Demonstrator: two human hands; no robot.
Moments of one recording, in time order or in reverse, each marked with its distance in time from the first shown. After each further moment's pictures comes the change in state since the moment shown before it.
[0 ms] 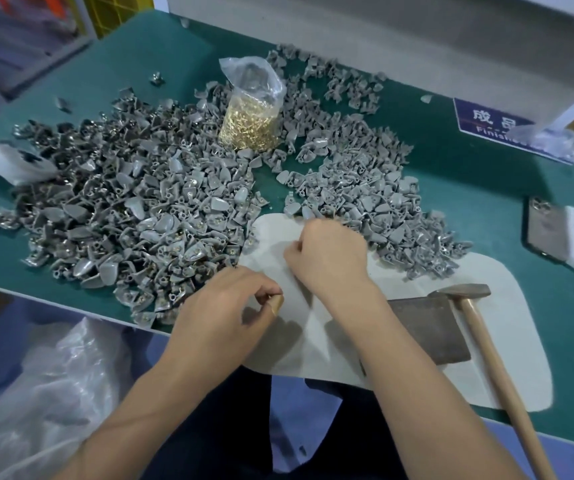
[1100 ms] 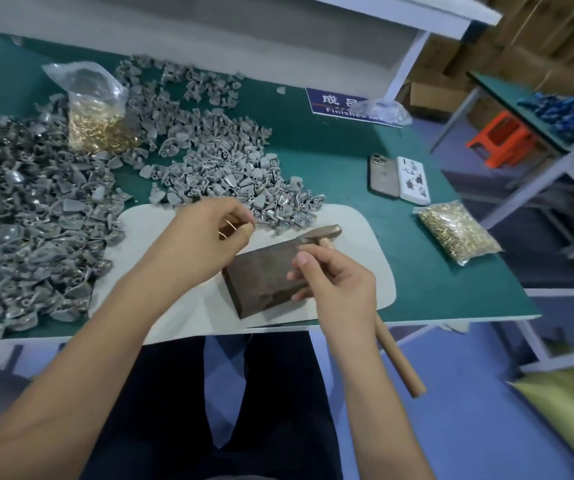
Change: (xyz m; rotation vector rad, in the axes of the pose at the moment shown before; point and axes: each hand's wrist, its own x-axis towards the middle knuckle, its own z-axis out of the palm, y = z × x) left_hand 0.069 0.105 0.055 -0.131 -0.225 0.180; right_hand -0.174 0.123 -0.013 1.415 0.530 0.404
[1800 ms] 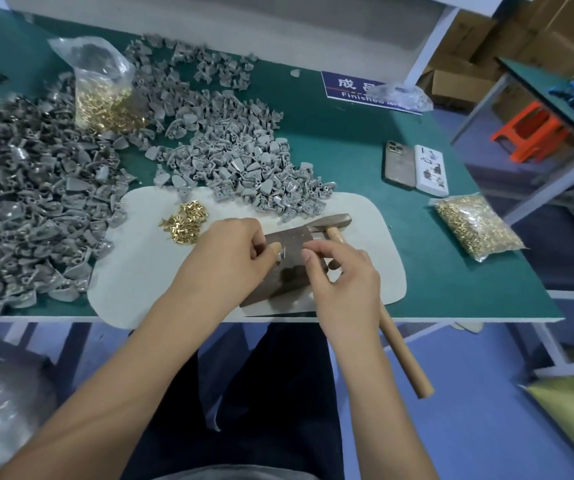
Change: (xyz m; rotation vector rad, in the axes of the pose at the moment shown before) left_hand -0.026 0.019 0.045 0.219 0.050 -0.148; right_hand 0.003 0.013 -0.013 -0.616 0.016 -0.276
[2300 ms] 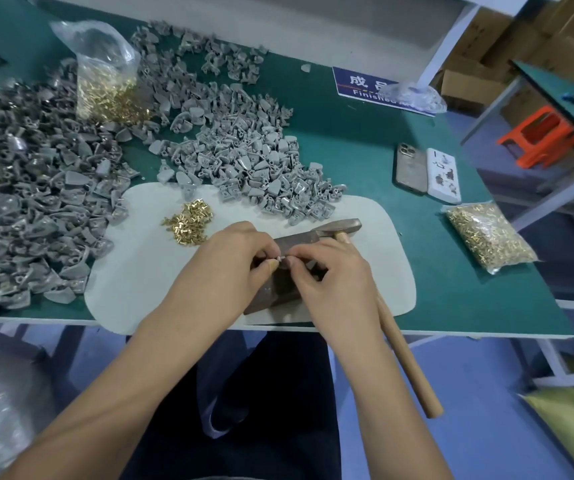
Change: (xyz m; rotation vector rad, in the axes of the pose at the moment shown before) left_hand -0.005 -0.011 -0.004 -0.067 -0.057 0.151; right_hand 0.020 -0.011 0.011 -0.177 -0.209 -0.132
